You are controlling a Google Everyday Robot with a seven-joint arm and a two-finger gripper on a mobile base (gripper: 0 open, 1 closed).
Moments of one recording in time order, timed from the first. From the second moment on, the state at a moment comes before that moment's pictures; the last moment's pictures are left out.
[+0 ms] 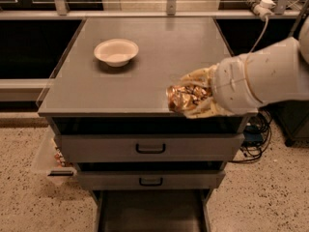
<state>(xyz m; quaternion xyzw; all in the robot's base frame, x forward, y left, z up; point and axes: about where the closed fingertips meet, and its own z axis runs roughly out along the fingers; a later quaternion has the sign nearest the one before) 0.461 -0.096 0.922 -0.77 0.51 -0.05 0.38</state>
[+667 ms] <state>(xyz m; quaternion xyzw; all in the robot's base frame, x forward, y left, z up) 0.497 -0.094 0.941 -0.75 0.50 -0.05 0.42</state>
